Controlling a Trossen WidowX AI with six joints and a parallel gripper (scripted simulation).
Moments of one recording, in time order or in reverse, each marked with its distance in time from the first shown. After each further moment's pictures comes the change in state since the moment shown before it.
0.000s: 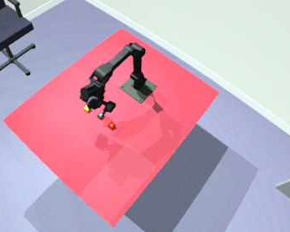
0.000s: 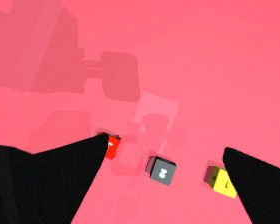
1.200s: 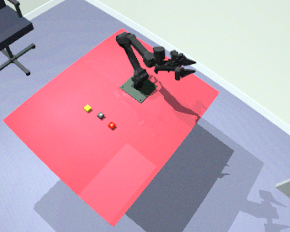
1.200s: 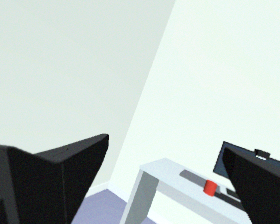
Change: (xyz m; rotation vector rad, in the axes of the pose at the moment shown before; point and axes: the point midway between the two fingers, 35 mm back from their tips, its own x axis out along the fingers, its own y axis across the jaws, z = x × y) arm -0.286 0.352 -0.264 -1.033 -1.304 1.626
